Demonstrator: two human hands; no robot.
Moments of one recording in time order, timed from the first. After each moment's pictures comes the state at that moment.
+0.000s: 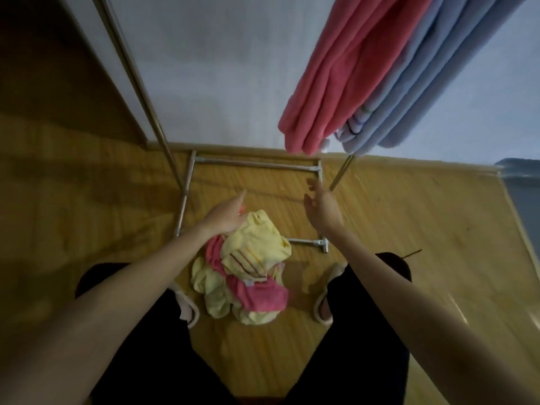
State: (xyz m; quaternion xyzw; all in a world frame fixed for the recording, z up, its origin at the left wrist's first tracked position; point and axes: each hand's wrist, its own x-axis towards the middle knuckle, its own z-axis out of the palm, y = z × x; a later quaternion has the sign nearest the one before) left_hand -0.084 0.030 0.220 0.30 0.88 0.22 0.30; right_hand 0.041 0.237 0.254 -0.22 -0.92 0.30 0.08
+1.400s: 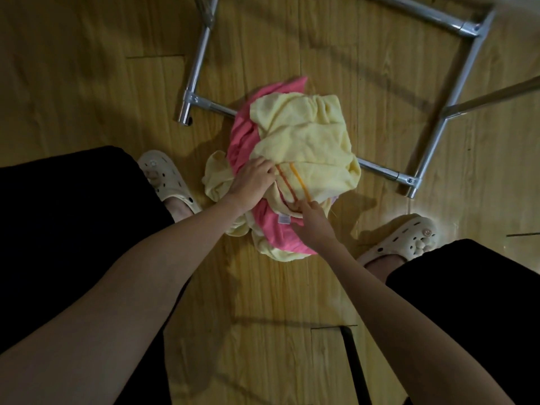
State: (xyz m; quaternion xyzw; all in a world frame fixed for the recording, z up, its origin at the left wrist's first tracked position) left_hand -0.051 -0.013 -0.118 0.38 0.89 0.10 0.21; right_hand 0.068 0.140 -0.100 -0.16 -0.87 0.31 -0.35
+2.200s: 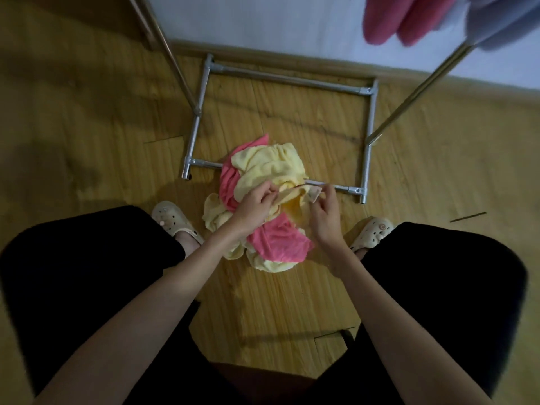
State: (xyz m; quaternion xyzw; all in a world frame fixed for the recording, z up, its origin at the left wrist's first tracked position) left_hand 0.002 0.022 0.090 0.11 0.78 0.50 0.35; right_hand 0.088 0.162 0.103 -0.32 -0.71 0.63 0.03
